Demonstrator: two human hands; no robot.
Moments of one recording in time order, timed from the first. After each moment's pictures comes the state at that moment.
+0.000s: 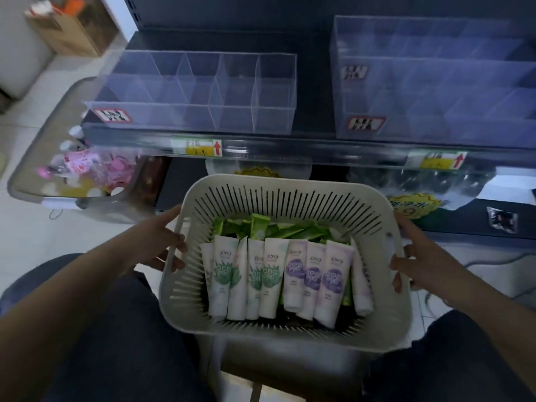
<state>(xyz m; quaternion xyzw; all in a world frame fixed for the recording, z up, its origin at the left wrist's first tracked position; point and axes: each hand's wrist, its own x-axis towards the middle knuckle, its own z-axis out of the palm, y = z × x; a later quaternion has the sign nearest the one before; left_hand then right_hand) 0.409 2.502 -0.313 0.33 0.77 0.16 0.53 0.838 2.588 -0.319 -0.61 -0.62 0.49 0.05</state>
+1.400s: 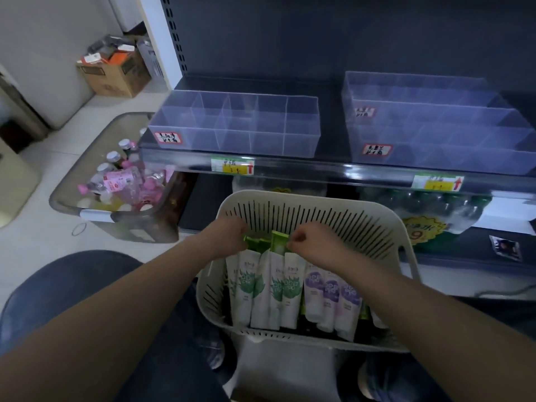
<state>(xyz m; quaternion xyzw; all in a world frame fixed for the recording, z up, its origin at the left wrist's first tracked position) 0.453 2.530 -0.317 0.64 0.72 -0.03 0.26 0.647 2.569 -0.312 -0.51 -0.78 0.36 0.00</state>
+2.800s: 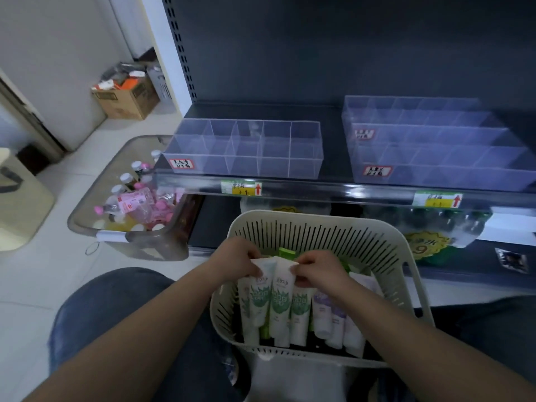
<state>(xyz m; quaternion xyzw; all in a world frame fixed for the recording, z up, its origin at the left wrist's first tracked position) 0.456 2.511 -0.297 0.60 0.72 0.07 0.33 0.643 2.549 -0.321 -0.58 -0.55 0.59 0.14</state>
